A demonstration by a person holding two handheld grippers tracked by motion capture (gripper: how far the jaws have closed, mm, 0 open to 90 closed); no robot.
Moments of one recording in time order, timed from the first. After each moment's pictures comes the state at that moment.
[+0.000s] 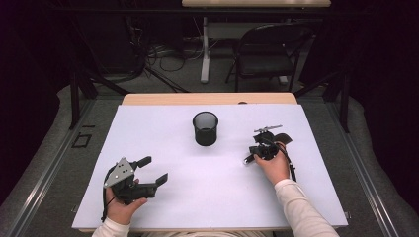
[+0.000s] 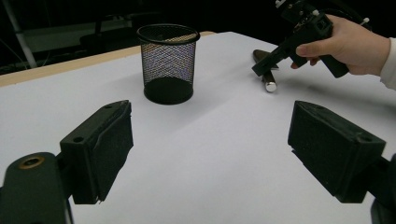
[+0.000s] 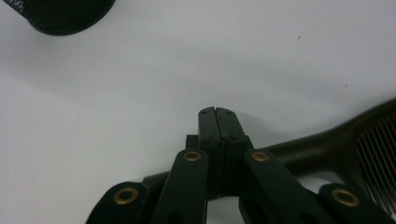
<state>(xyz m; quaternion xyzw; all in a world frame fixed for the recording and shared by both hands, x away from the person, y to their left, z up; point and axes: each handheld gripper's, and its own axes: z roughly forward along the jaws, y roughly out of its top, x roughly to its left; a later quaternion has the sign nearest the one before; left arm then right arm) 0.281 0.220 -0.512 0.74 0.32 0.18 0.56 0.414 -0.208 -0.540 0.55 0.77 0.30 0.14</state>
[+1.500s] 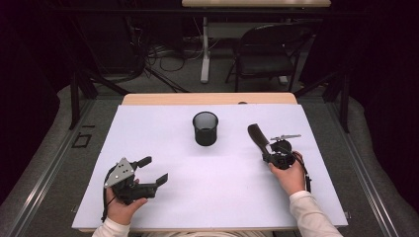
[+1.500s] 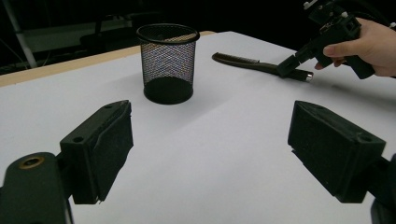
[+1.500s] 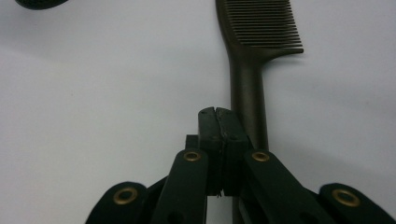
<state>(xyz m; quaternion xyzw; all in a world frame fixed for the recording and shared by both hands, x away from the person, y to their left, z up) 0.281 0.219 -0.512 0.74 0.32 0.18 0.56 0.382 -0.250 -0.542 0.56 0.75 0.31 0.14</state>
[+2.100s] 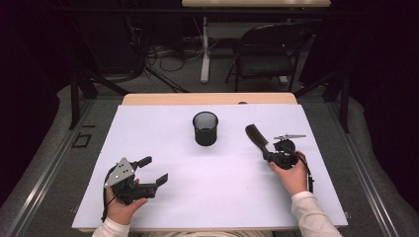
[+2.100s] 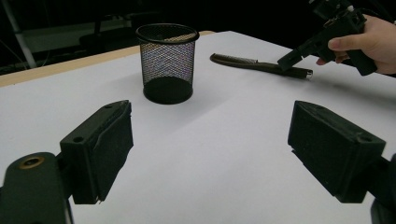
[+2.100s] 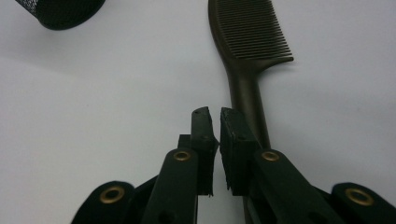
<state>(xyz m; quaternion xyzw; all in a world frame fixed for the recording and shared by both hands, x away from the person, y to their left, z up) 0.281 0.219 -0.512 0.74 0.32 0.18 0.56 0.378 -0.258 -0.536 0.56 0.74 0.34 0.14</state>
